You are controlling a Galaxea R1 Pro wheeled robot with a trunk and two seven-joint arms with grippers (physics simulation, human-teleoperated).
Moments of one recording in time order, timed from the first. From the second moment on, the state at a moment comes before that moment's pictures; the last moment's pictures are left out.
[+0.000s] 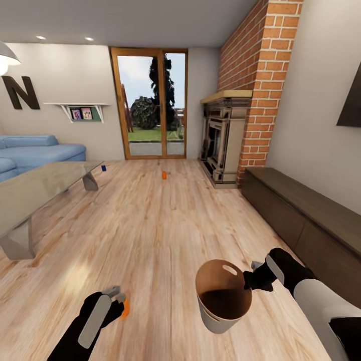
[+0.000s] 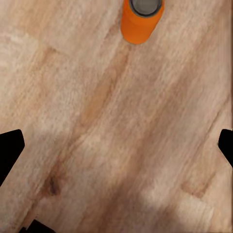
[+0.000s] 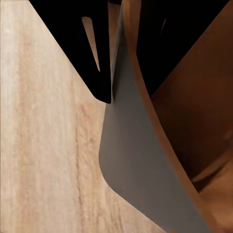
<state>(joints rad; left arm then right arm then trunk) -0.36 -0.01 -0.01 -1.05 0.76 0.72 0.78 -0.86 -0.20 0.15 -0.40 -0.24 1.04 0.30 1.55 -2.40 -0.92</state>
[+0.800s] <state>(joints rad) -0.36 0.00 -0.01 -1.01 0.75 0.72 0.74 -0.86 -0.20 0.15 -0.41 -0.23 1.04 0.30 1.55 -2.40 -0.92</state>
